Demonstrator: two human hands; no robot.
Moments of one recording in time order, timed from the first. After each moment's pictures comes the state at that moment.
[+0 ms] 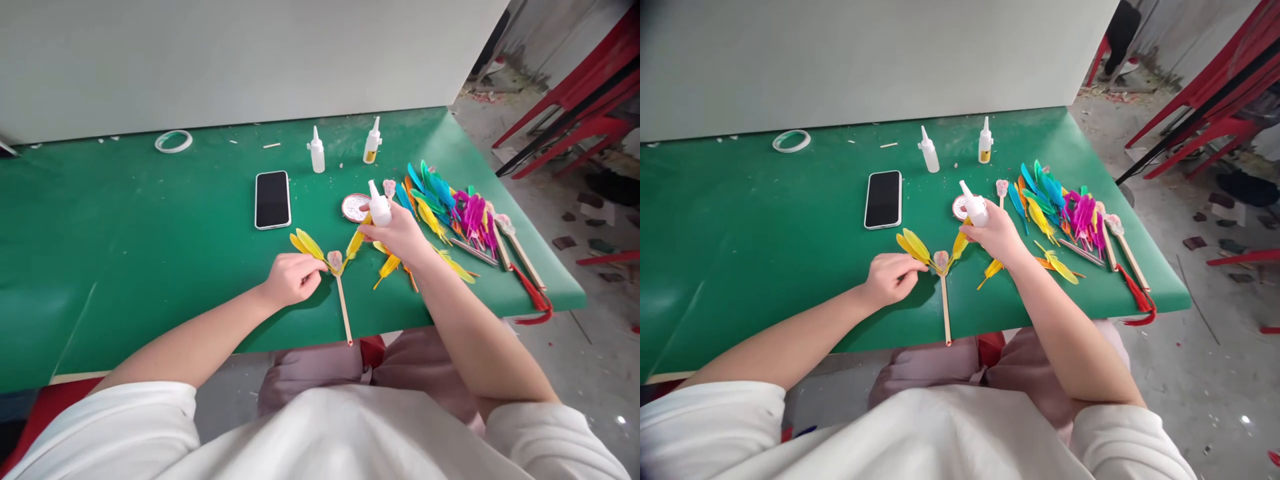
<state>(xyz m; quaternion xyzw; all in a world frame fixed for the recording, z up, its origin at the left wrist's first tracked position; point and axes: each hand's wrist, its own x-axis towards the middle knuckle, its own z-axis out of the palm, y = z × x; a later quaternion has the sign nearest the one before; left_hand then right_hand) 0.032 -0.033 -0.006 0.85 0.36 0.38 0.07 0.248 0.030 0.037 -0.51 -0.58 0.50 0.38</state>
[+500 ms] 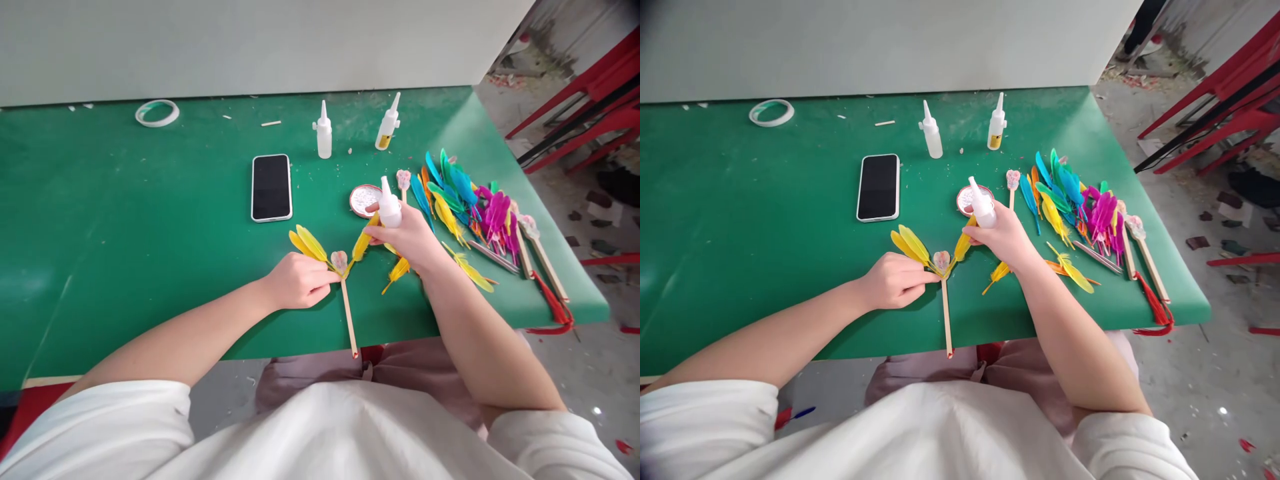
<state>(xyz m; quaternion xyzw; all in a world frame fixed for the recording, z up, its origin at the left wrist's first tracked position) 0.029 -0.025 -0.002 0.92 0.26 0.27 0.05 0.244 0.036 0.028 -0.51 -0.55 0.56 0.35</state>
